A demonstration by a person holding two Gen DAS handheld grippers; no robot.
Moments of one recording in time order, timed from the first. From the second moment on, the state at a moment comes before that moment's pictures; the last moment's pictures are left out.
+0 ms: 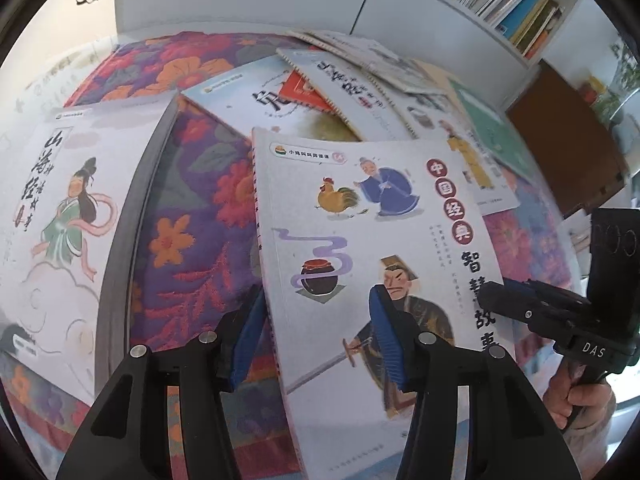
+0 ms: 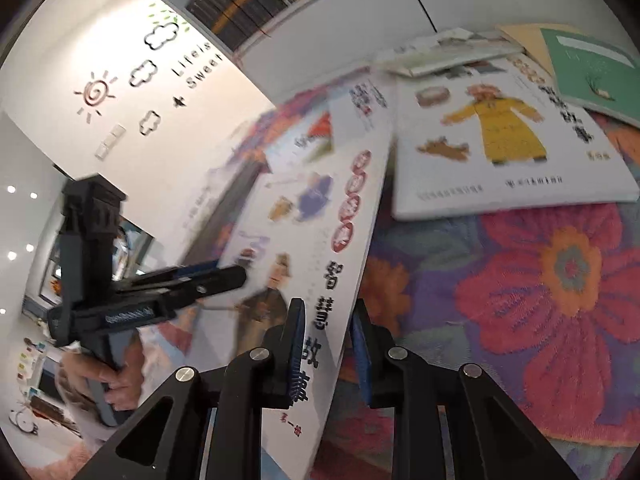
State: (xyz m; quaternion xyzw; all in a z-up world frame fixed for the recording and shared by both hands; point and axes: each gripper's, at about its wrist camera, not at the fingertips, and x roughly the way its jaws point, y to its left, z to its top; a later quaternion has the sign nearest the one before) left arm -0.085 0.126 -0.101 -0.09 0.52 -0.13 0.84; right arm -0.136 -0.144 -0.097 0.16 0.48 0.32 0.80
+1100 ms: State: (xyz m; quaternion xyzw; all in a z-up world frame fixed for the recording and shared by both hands) left arm -0.060 0.251 -0.004 -0.09 0.46 -0.07 0.88; right arm -0.105 0.003 0.011 0.09 0.46 0.37 0.81
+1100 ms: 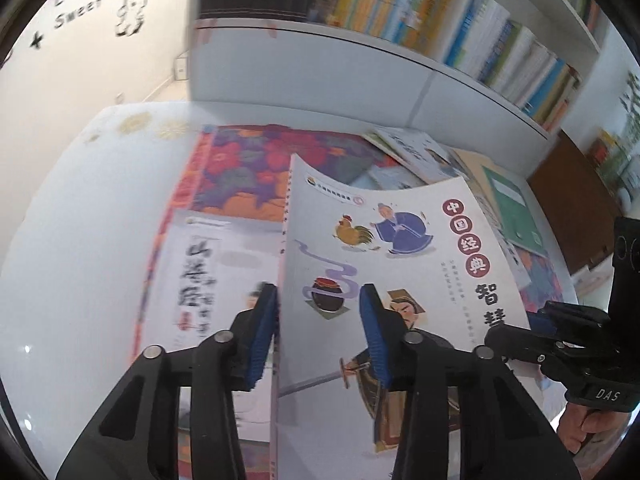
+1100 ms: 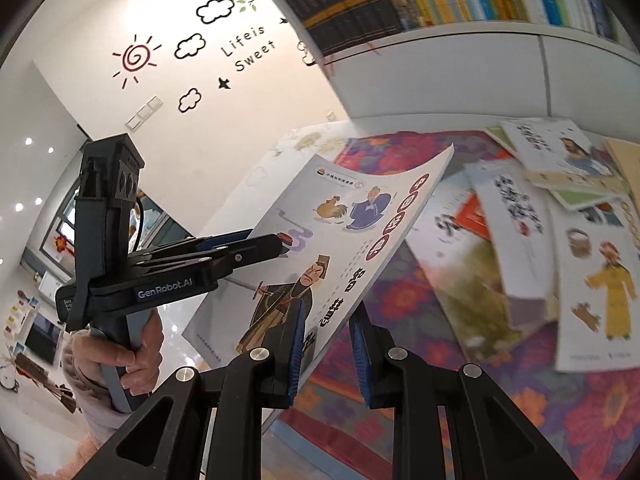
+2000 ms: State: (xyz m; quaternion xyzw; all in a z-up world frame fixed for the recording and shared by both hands) left arm -0.042 0.339 -0.068 -0.09 0.50 -0.03 0.86; right arm -0.064 0.126 -0.086 0.07 0.53 0.38 0.75
